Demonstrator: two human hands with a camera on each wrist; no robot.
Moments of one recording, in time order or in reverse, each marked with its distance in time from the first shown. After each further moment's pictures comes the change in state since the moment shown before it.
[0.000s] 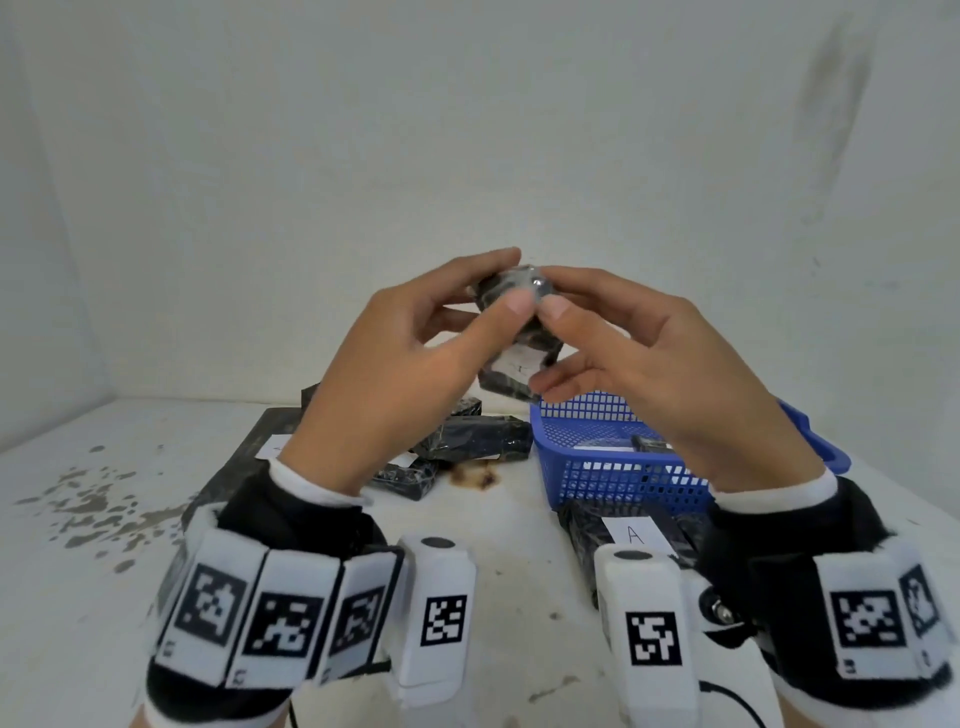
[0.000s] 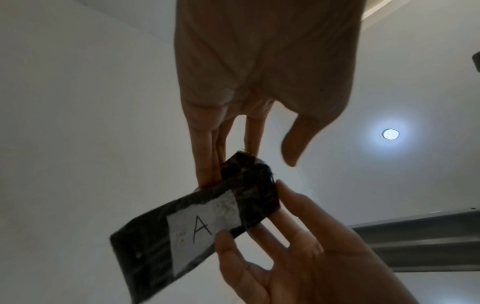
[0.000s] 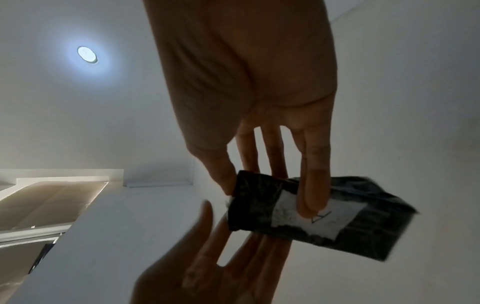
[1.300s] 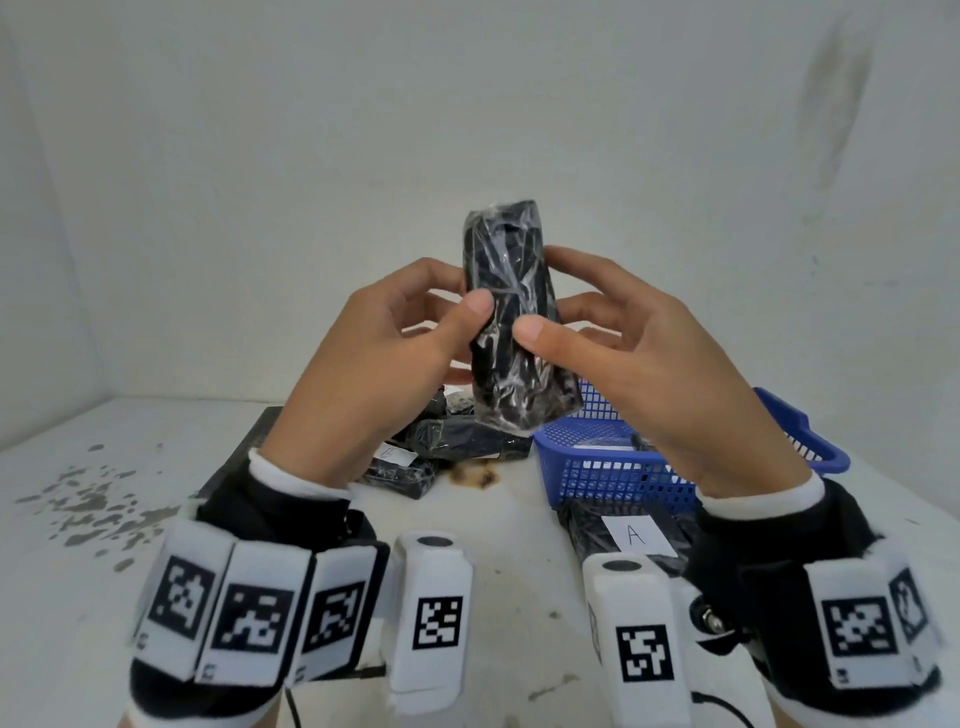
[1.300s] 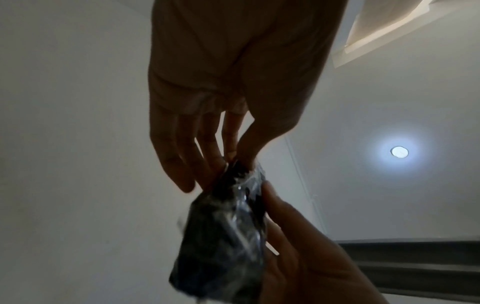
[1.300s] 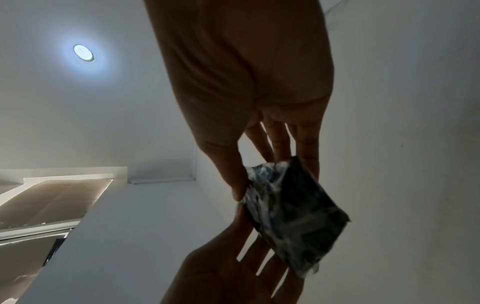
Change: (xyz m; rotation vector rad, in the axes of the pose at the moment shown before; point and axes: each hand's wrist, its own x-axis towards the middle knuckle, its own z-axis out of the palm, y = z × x) left_hand 0.001 0.000 -0.005 -0.118 0.046 -0.161; right_hand 0.000 -0.002 0.005 -0.082 0.045 0.020
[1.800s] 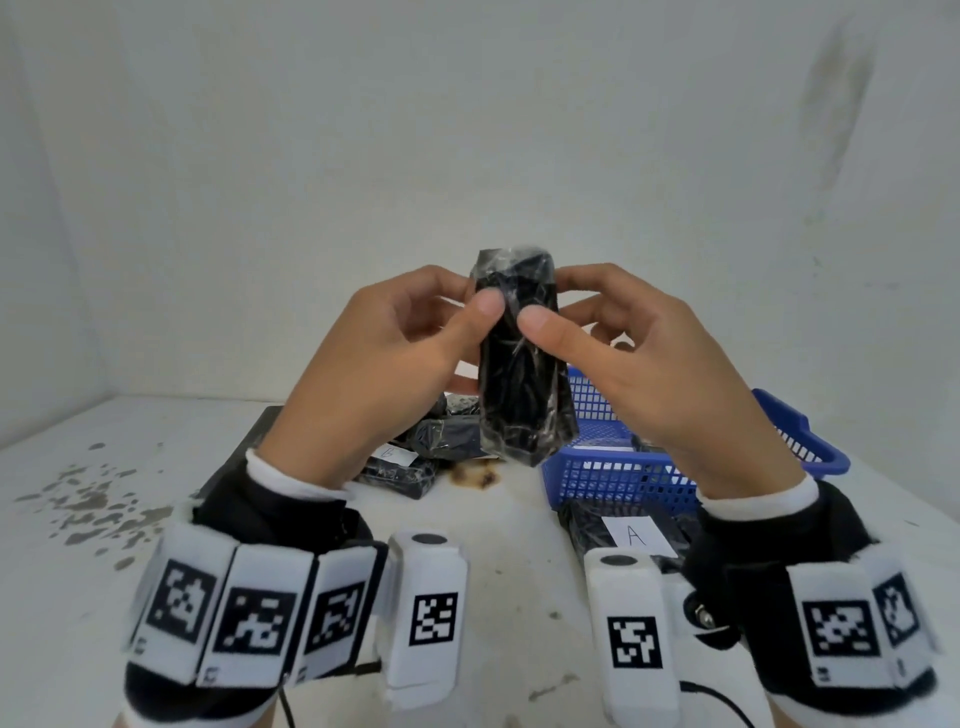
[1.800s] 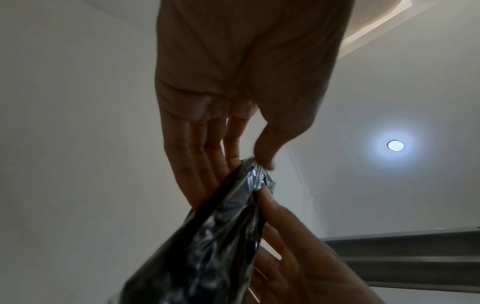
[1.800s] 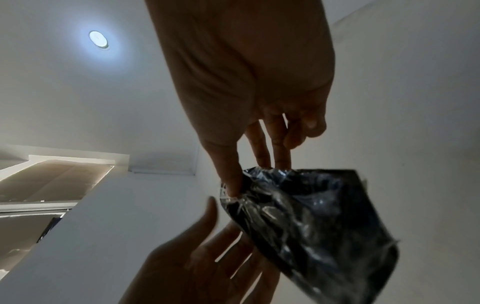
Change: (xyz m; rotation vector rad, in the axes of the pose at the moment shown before) left_hand -0.001 0.000 -0.002 0.036 -0.026 0.027; right_hand 0.000 0.000 -0.001 -0.119 0.033 -0.026
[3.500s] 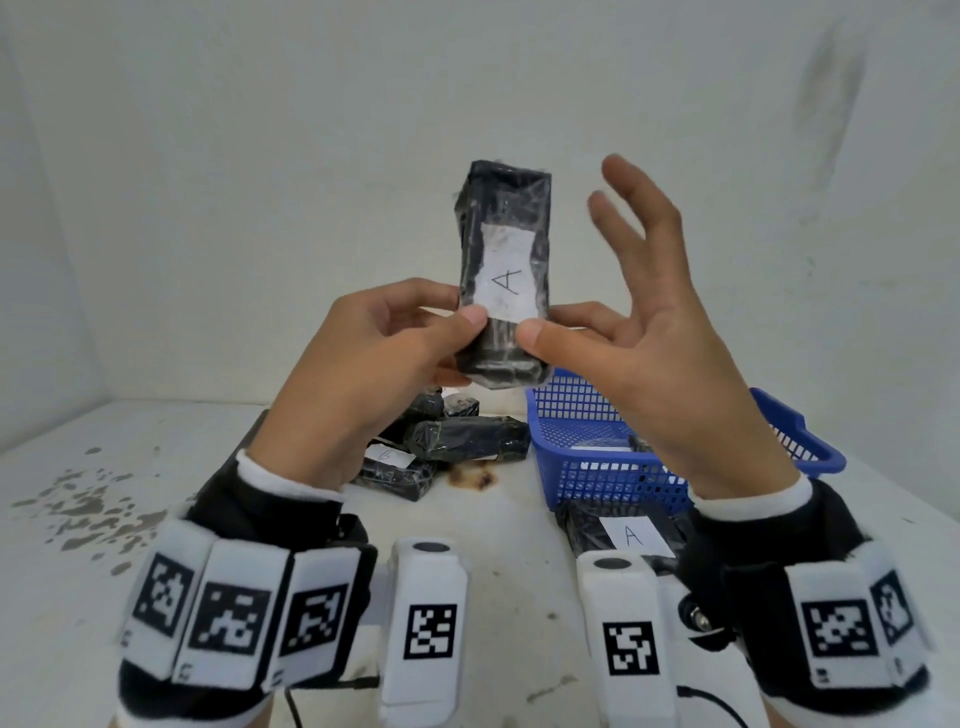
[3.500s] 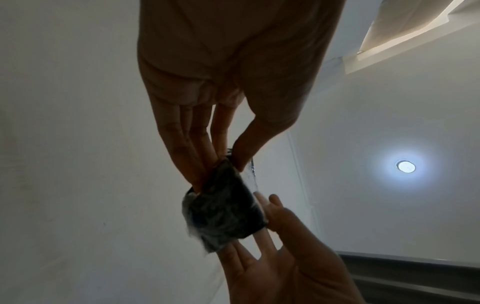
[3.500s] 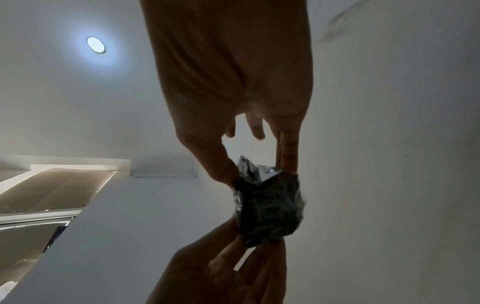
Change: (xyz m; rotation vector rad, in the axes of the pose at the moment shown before) left_hand 0.002 0.001 0.000 -0.084 0.082 -0.124; right_hand -0.005 -0.002 0.003 0.232 0.006 -0.228
